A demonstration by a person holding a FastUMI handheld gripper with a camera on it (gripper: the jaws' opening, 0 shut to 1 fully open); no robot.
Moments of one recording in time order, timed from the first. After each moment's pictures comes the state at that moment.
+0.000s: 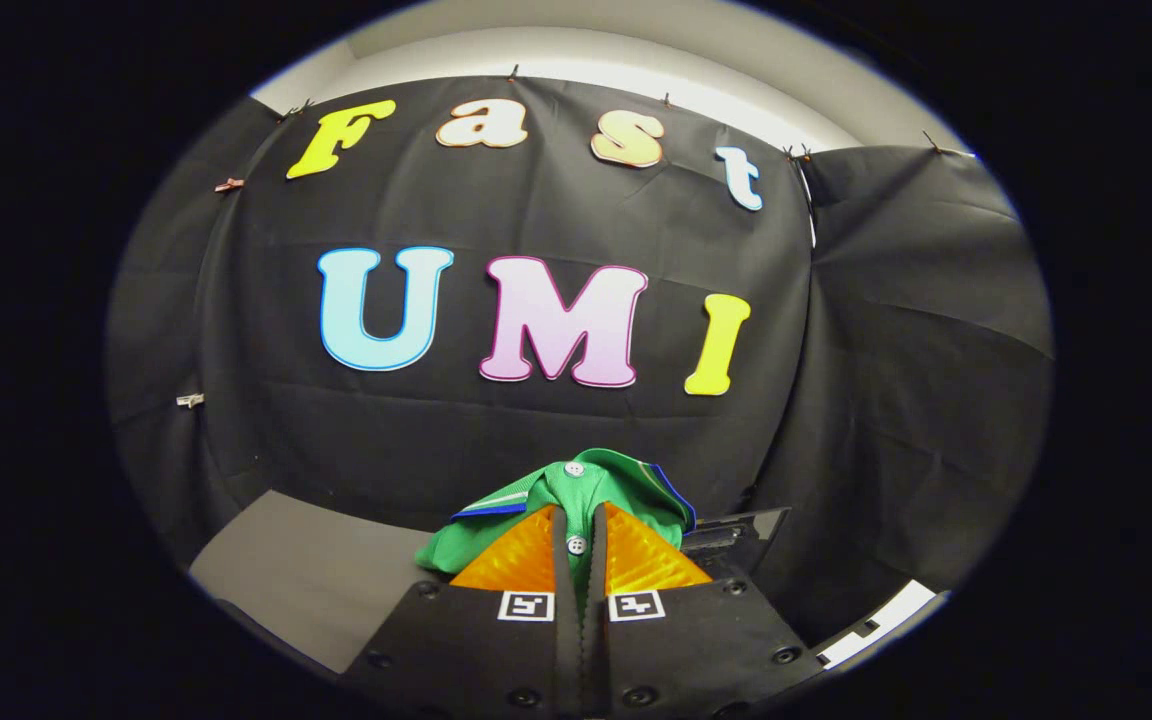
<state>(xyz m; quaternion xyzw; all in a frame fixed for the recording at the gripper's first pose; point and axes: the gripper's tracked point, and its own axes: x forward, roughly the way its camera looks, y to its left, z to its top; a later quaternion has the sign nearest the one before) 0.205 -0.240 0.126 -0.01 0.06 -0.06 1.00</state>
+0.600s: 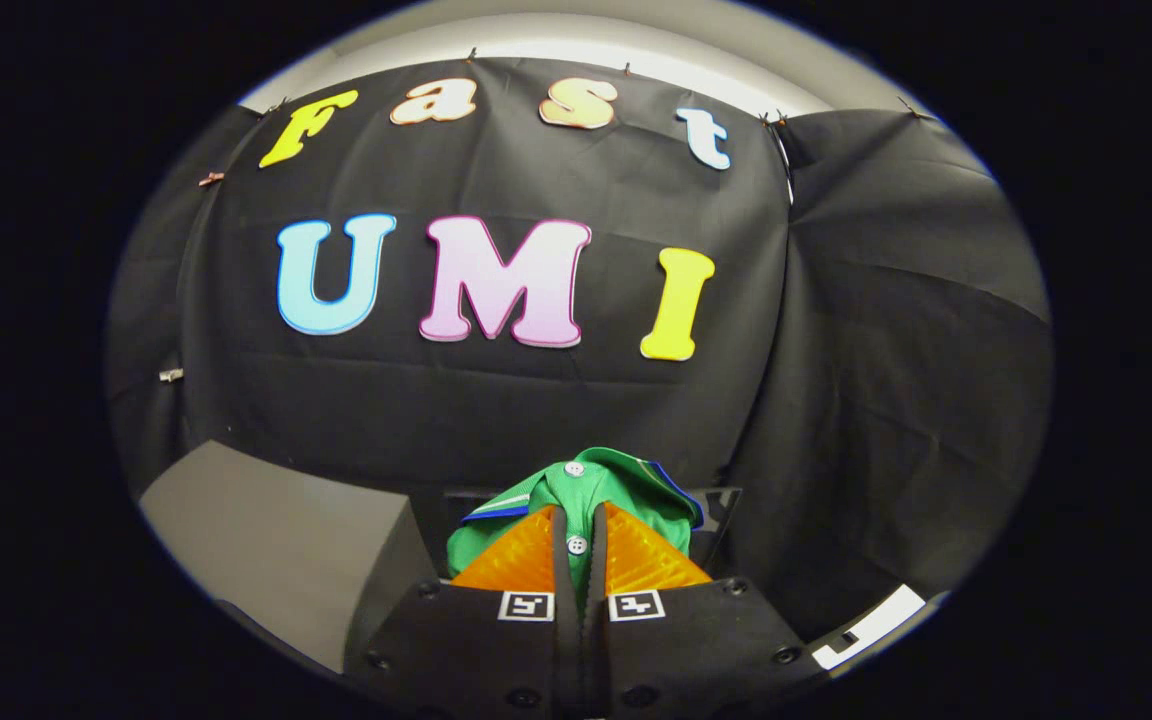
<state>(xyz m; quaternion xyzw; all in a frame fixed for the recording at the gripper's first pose) 0.222 -0.372 0.052 -0.02 0.10 -0.06 0.99</state>
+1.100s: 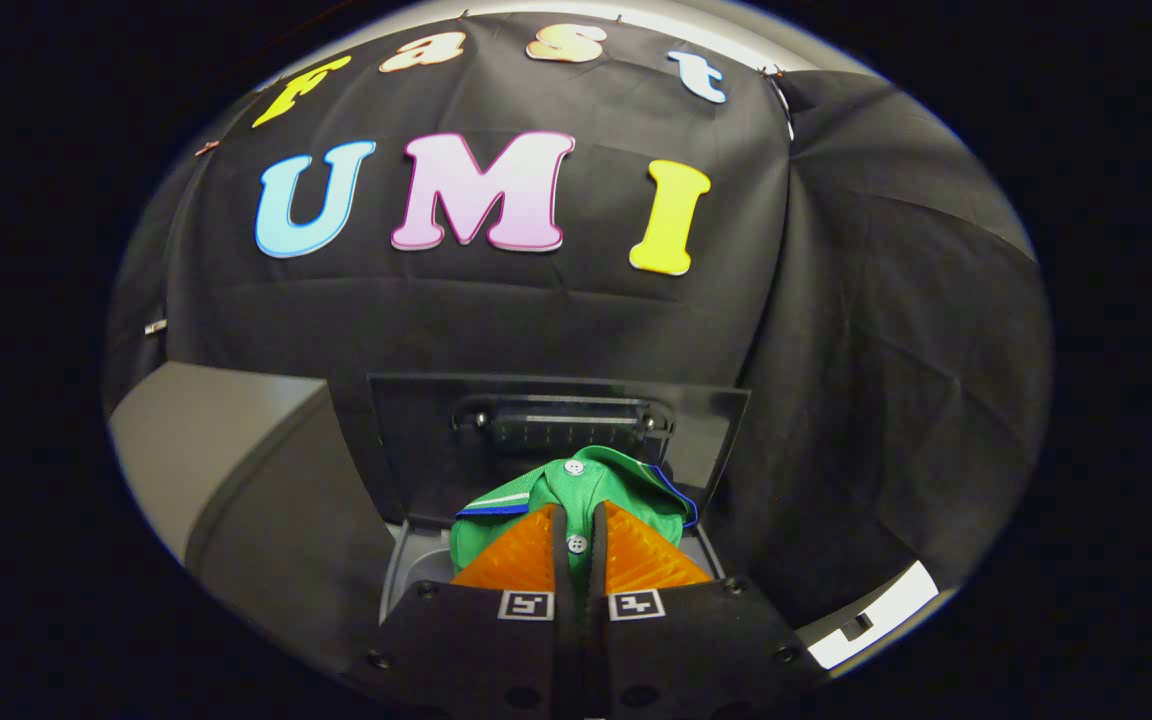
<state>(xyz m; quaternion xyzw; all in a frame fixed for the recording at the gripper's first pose) 0.247 -0.413 -0.091 -0.02 0.18 -0.06 0.98</state>
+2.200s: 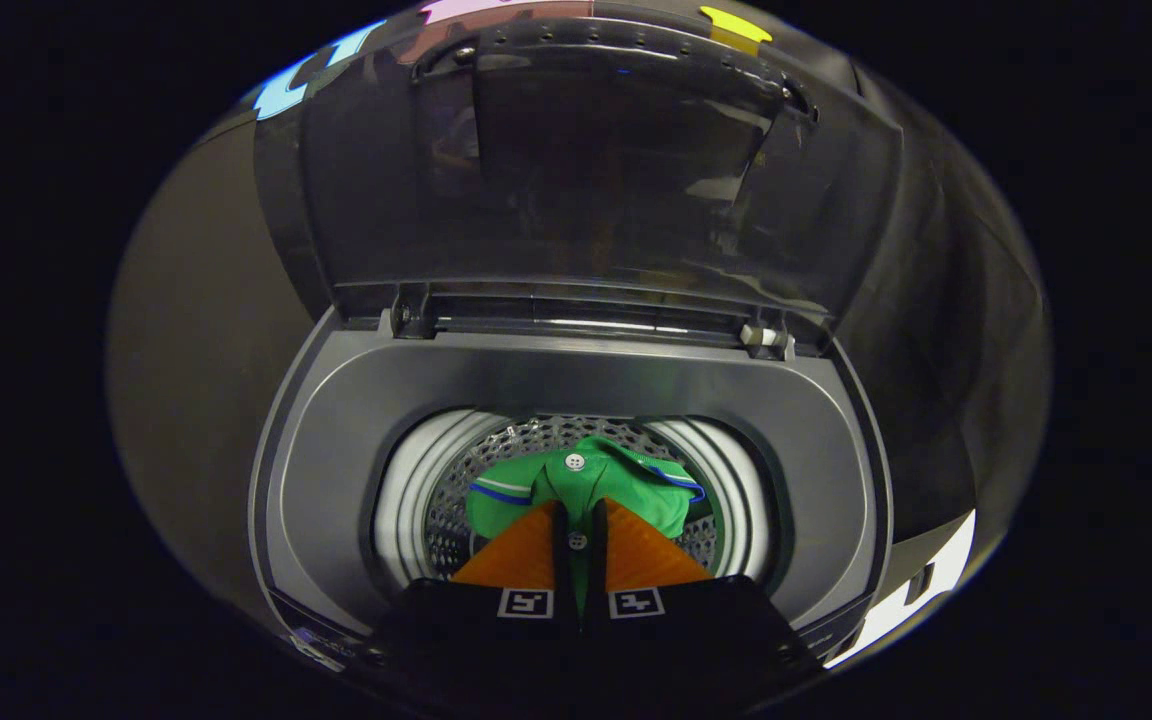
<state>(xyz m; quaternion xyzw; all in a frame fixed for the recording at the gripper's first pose) 0.240 -0.415 -0.320 -0.02 0.41 -0.02 0.91</state>
